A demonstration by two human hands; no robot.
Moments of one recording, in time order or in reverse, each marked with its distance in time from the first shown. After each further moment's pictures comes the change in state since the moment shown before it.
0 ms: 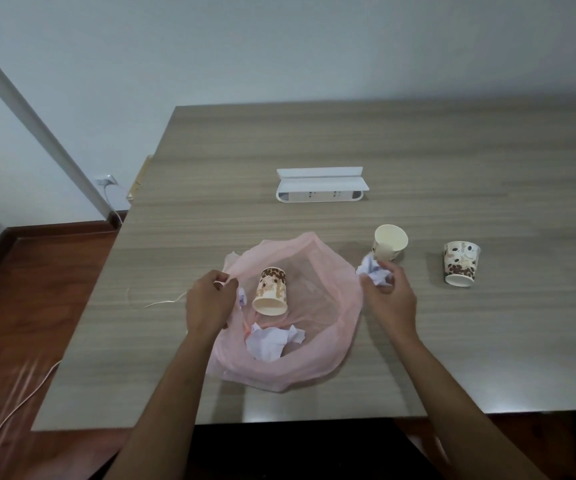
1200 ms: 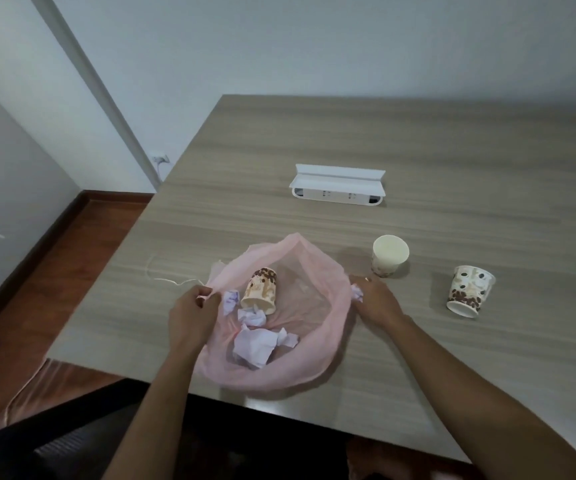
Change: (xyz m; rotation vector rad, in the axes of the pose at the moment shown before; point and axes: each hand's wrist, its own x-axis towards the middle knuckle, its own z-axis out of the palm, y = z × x) left_hand -0.044 -0.052 0.004 0.039 0.024 -0.012; right_hand 0.037 0.100 -0.011 -0.739 -0.522 -0.139
